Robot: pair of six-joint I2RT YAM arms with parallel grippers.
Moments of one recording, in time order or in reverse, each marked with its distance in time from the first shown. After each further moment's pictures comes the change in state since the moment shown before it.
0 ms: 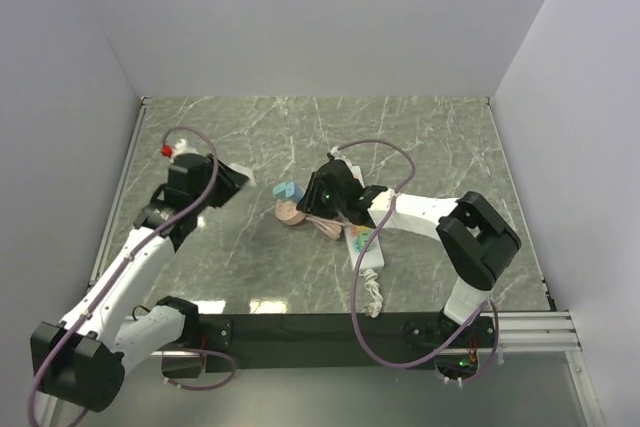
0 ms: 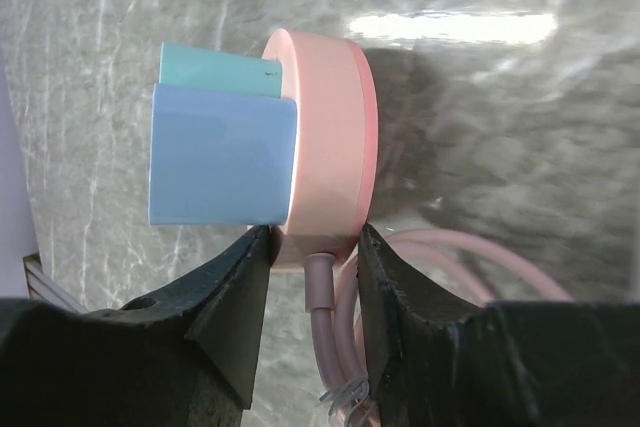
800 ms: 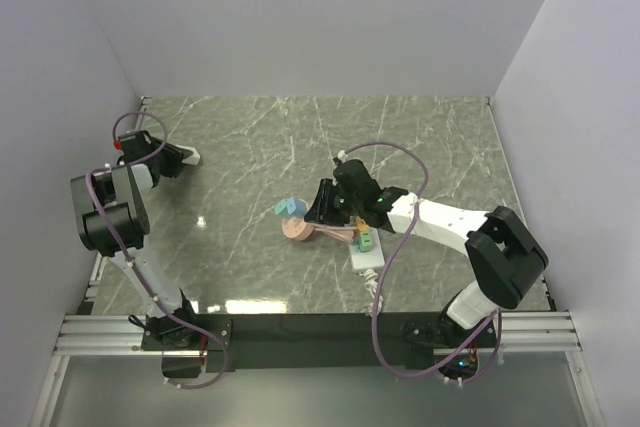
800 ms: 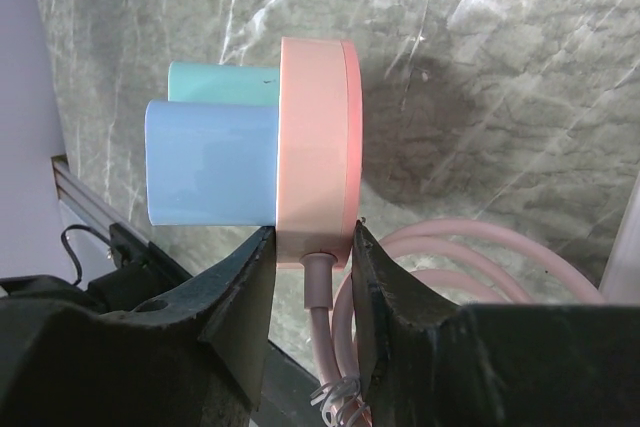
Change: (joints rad) left arm 0.677 0.926 0.290 0.489 0.328 0.092; right arm -0.044 -0.171 -0.084 -0.112 -0.201 -0.045
